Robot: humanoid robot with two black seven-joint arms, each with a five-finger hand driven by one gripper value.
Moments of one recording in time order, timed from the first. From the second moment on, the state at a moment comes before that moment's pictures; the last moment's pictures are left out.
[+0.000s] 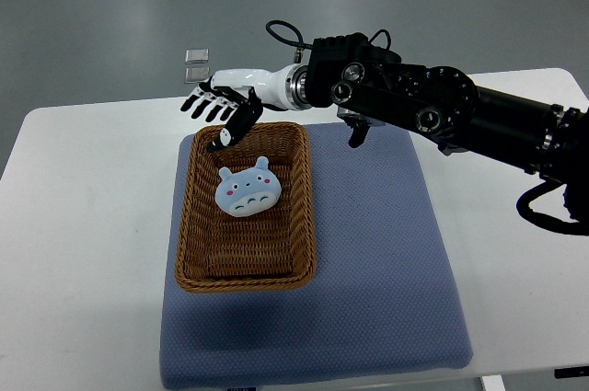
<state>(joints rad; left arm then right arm) -0.04 0.00 -0.08 -0.19 0.06 0.02 0.00 1.32 -0.02 0.23 0.84 -0.75 0.24 -0.11</state>
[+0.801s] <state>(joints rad) -0.04 0.00 -0.08 -0.19 0.06 0.02 0.00 0.69 -0.09 1.08 0.79 -0.30 0.16 0.19</state>
